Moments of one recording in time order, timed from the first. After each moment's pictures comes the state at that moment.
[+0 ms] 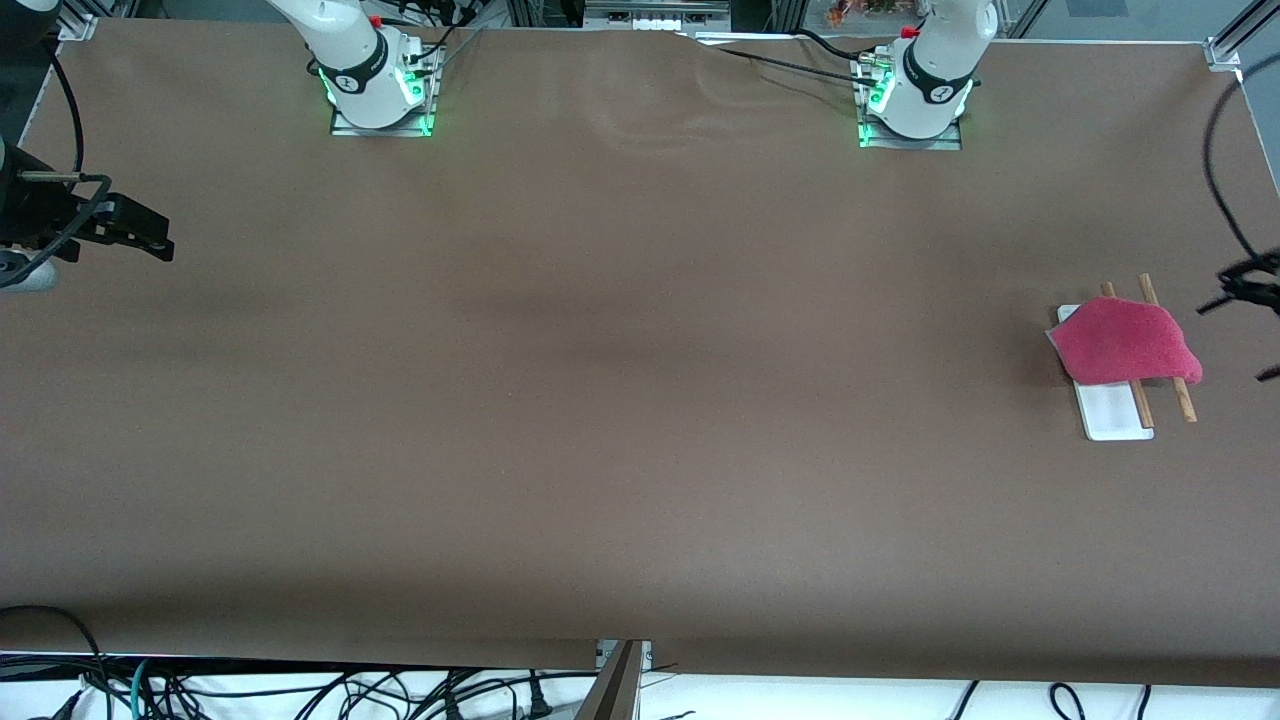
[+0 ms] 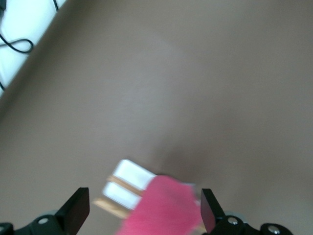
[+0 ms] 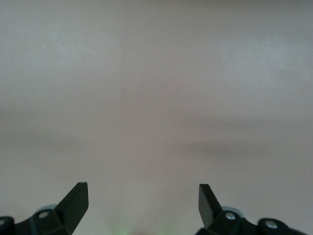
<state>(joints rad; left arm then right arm) 0.28 0.15 -0.03 -1.61 -0.09 1.75 1.18 -0.01 0.12 0.04 -1.43 -0.06 1.47 -0.02</state>
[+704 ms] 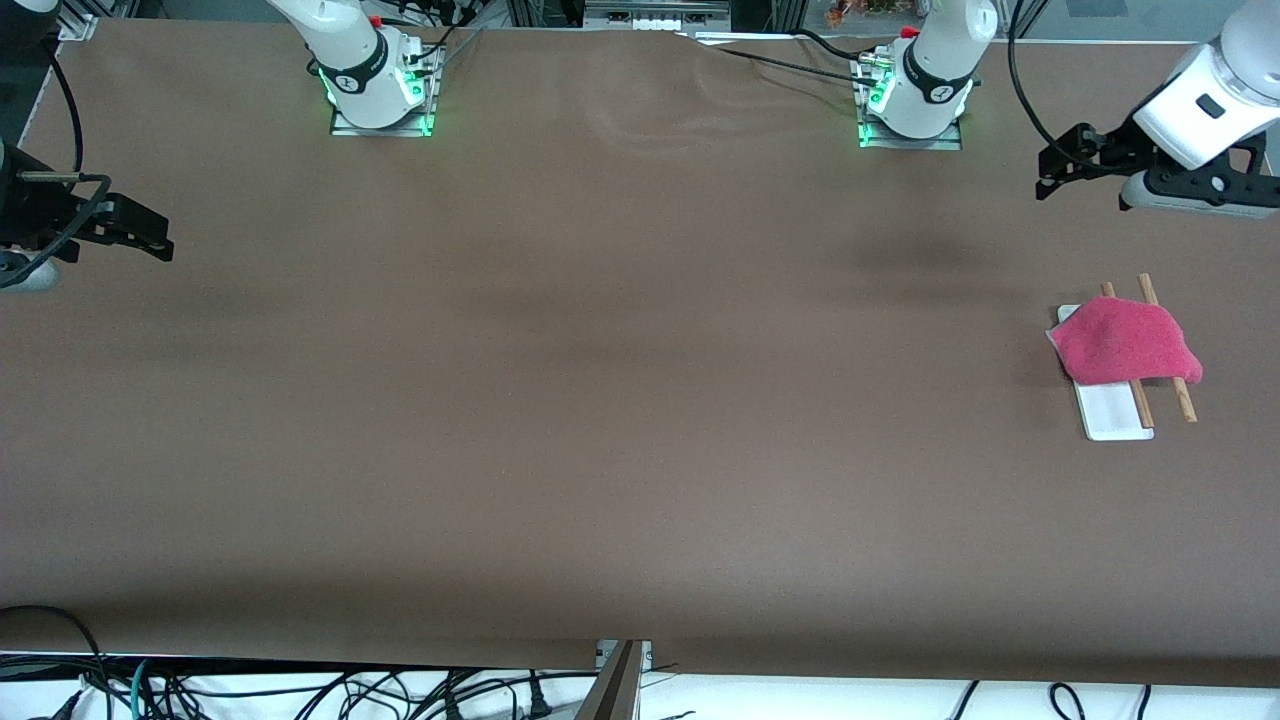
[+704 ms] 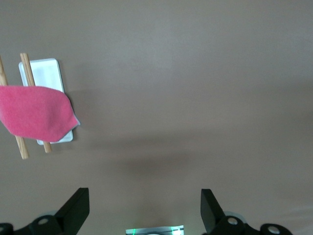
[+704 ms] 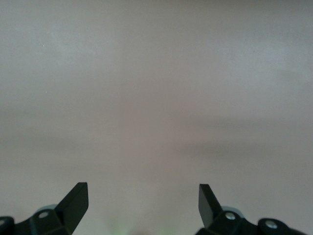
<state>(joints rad) 0.09 -0.21 -0.13 -1.88 -0.05 1.58 0.02 -0.01 0.12 0.04 -1.43 -0.06 1.47 -0.03</state>
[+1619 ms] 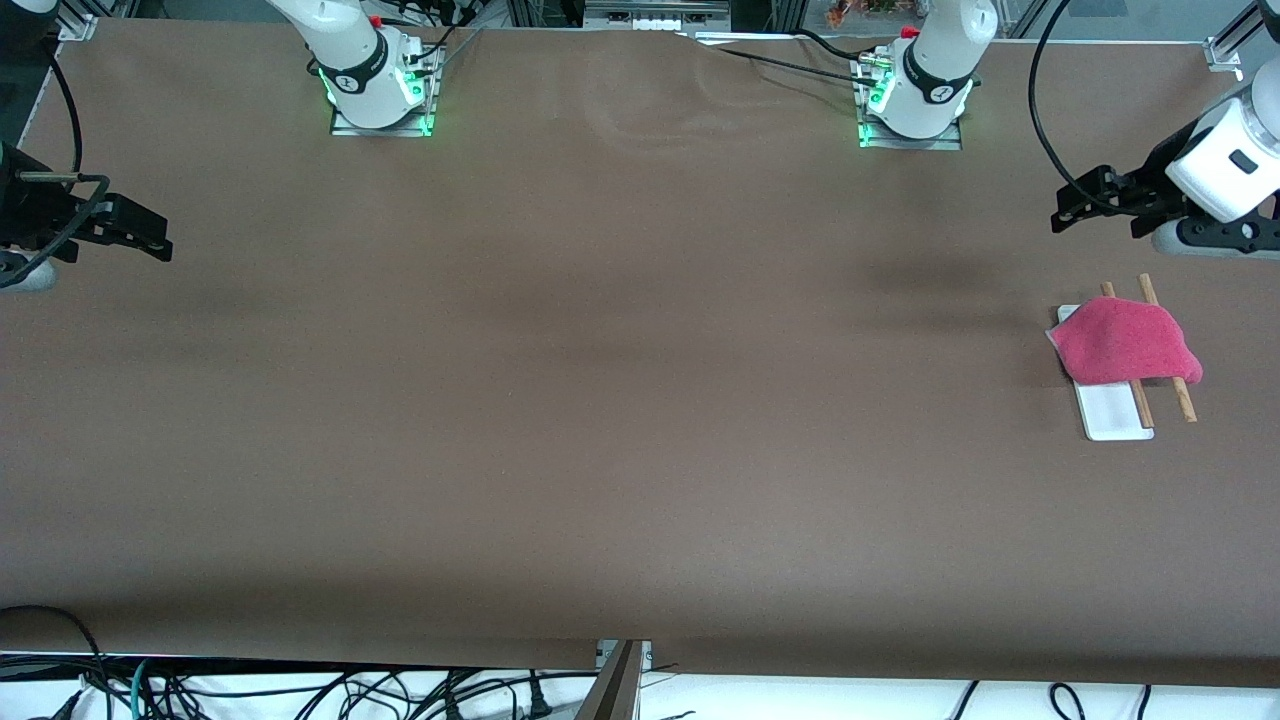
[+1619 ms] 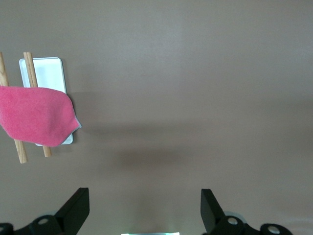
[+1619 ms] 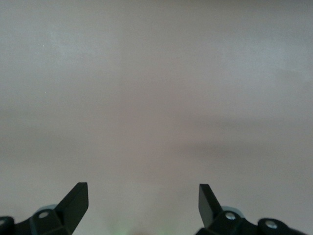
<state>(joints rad) -0.02 -0.08 0.03 -1.78 -0.05 1.58 0.01 -0.01 0.12 0.04 -1.43 -0.06 1.47 -0.03</state>
